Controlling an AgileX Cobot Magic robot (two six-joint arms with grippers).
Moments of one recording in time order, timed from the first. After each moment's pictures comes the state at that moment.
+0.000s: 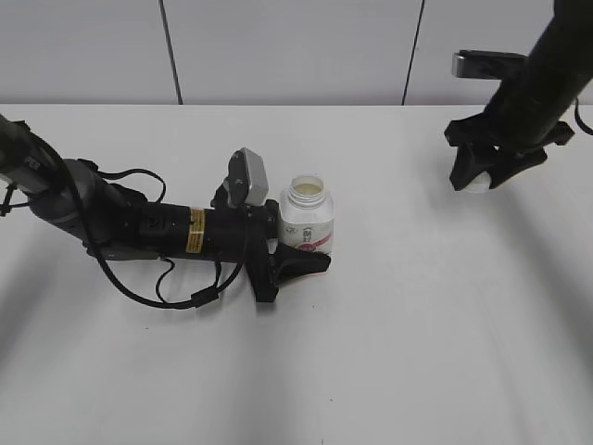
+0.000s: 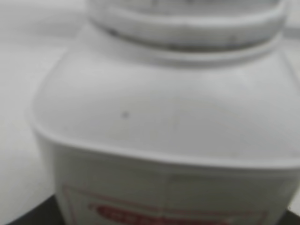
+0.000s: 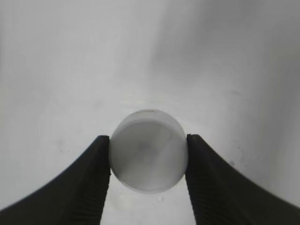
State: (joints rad) left arm -0.35 2.40 -1.21 1.32 -1.03 -0.51; right arm 0.12 2.07 -1.58 0.27 1.00 -0.30
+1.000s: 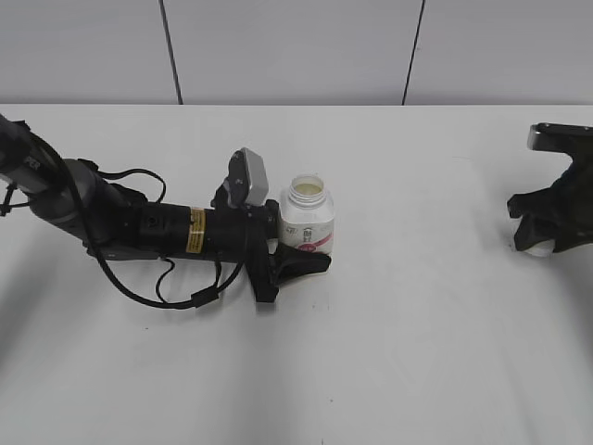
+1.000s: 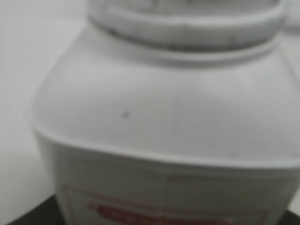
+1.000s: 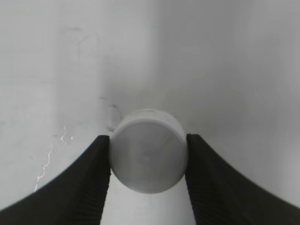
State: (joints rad) left arm -0.35 2.40 -1.21 1.32 -1.03 -0.51; right arm -0.06 1.97 -1.11 0.23 0.54 -0.27
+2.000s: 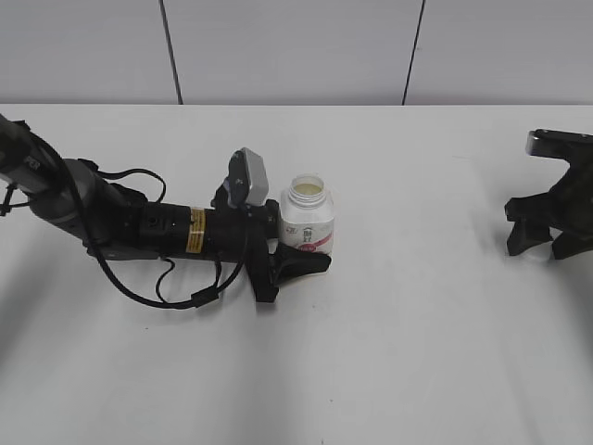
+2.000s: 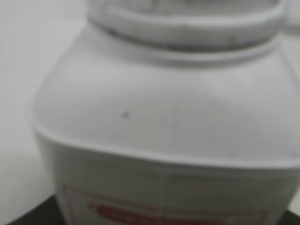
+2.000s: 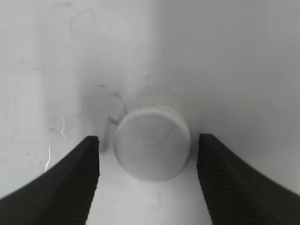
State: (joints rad) left arm -0.35 2.40 -1.21 1.32 -1.03 -0.51; right arm -0.06 2.00 -1.11 0.26 0.56 -0.27
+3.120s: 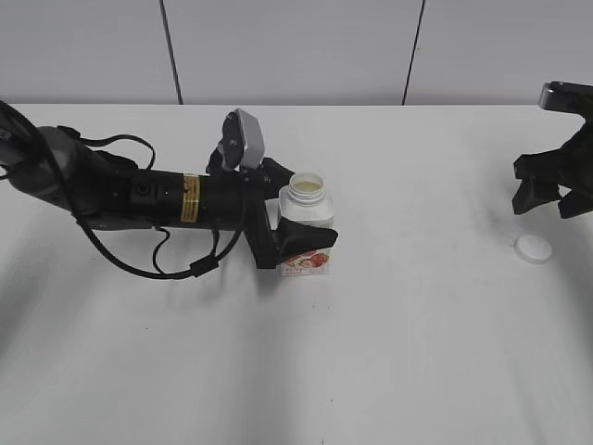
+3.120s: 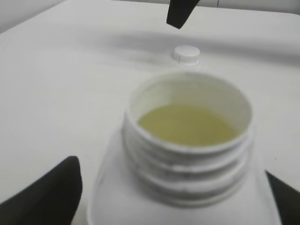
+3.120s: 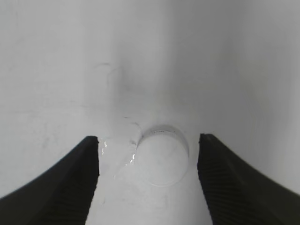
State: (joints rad) left arm -0.35 2.31 -1.21 1.32 -1.02 -0.57; right arm -0.06 1.92 -1.17 0.28 0.60 -0.26
